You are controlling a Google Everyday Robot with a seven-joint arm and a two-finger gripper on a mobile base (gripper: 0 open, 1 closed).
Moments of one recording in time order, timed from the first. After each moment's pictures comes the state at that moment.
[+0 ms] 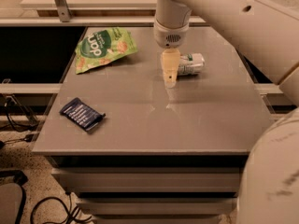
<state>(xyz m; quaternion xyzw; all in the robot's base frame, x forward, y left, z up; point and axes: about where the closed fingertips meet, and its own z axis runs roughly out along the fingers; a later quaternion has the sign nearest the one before) 0.644 -0.056 0.877 -0.74 0.67 -0.06 0.10</state>
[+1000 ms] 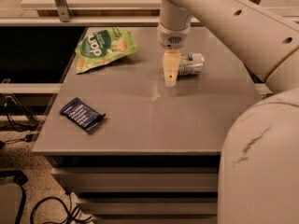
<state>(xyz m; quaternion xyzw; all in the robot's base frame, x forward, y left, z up) 0.669 -0.071 0.856 -0.71 0.70 -0.05 0.09</state>
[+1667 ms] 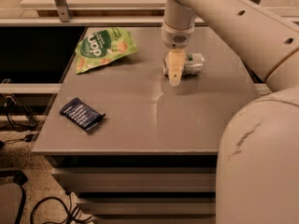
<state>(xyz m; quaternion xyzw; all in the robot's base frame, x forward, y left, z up) 0.674 -0.081 0.853 -0.72 0.69 -0.04 0.09</state>
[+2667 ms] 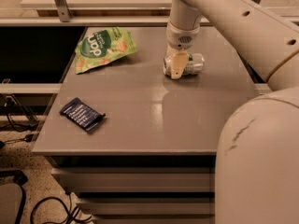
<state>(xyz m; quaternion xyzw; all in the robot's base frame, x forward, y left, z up) 0.675 -0.093 0.849 -0.73 0.68 -0.03 0.09</state>
